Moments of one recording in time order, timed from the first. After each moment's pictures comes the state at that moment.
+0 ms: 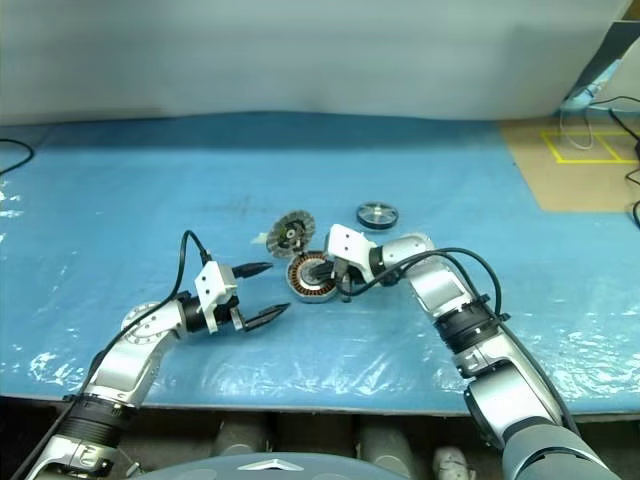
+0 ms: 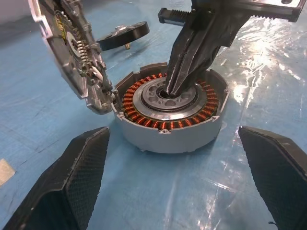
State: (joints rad) left arm -0.11 0.43 -0.11 0.05 -0.22 -0.08 -0.92; right arm -0.60 -0.41 0.35 0.22 0.08 0.29 1.11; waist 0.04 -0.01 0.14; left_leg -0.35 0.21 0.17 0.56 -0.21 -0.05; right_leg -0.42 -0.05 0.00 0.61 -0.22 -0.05
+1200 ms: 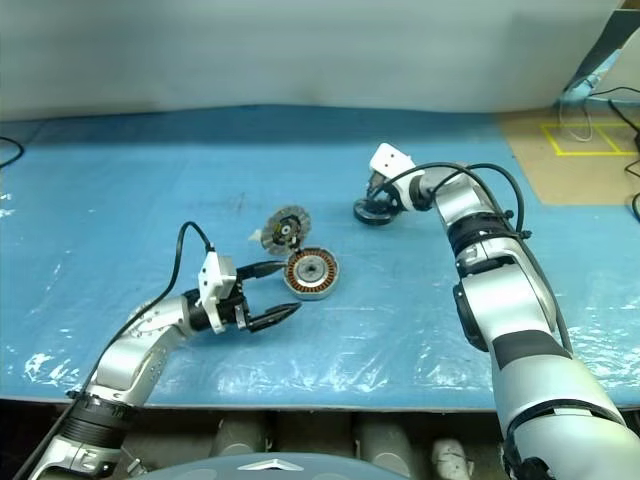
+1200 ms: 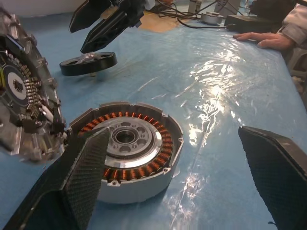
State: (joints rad) left arm -0.10 0.41 -0.12 -0.07 -0.38 0.08 -0.98; right arm -1.15 -0.44 0.26 1.08 -0.17 0.13 0.92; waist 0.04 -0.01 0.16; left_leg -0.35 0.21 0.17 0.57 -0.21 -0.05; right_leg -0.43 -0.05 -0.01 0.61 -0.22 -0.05
